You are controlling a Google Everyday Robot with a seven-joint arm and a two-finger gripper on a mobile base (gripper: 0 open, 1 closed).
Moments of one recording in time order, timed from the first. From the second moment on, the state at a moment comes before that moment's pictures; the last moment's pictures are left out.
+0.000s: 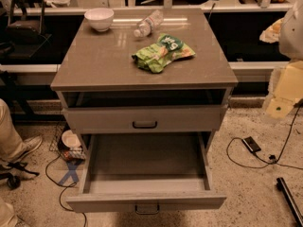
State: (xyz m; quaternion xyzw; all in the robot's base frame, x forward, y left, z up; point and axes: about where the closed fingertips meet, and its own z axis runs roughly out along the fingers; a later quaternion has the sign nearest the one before) arm 0.438 -0.215 0.981 -0.60 0.78 -0.04 0.17
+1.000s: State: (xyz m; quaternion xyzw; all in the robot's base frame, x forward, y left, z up) arm 0.422 -0.181 0.899 -0.49 0.85 0.10 0.19
